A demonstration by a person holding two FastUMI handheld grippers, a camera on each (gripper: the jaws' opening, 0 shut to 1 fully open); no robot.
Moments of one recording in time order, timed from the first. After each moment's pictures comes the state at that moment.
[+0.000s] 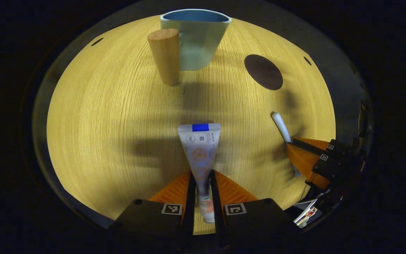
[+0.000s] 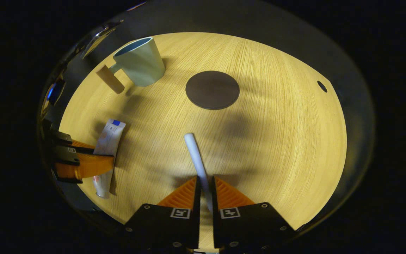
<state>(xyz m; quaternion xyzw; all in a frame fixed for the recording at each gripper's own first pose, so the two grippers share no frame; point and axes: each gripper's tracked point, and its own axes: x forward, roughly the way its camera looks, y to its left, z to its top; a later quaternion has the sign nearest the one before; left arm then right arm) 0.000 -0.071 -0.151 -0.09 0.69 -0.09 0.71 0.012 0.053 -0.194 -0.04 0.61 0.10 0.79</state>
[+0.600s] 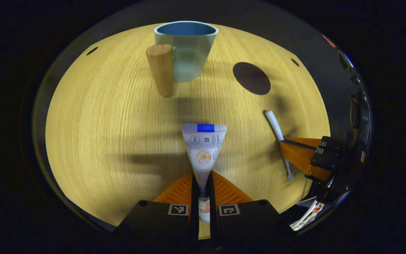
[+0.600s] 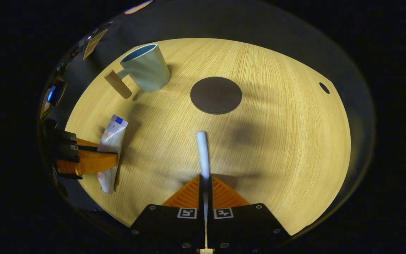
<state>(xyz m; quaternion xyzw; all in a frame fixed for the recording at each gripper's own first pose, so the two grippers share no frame) 0.028 -0.052 -0.115 -0.10 0.63 -0.13 0.76 0.015 0.056 -0.185 -0.02 0.58 0.12 0.81</state>
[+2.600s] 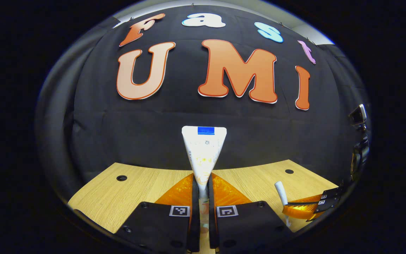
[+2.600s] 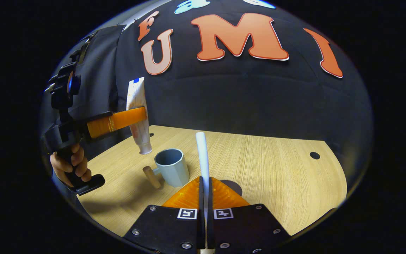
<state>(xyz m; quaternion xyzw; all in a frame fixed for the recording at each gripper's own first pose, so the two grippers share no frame) 0.201 0.034 0.142 -0.06 0.06 -0.06 0.99 0.111 0.078 -0.043 0.04 0.21 0.13 0.97</state>
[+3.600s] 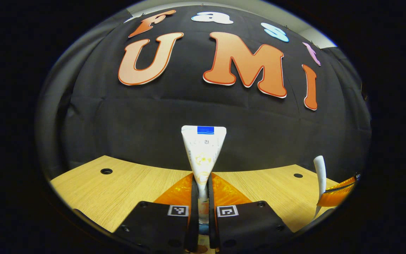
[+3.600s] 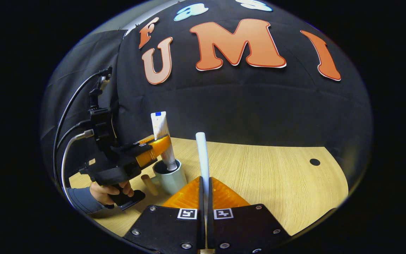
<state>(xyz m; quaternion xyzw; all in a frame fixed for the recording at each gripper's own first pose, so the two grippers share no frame) 0.257 0.017 0.066 -0.09 0.05 -0.05 0.99 0.119 0.076 -0.035 0.05 0.18 0.13 0.98</state>
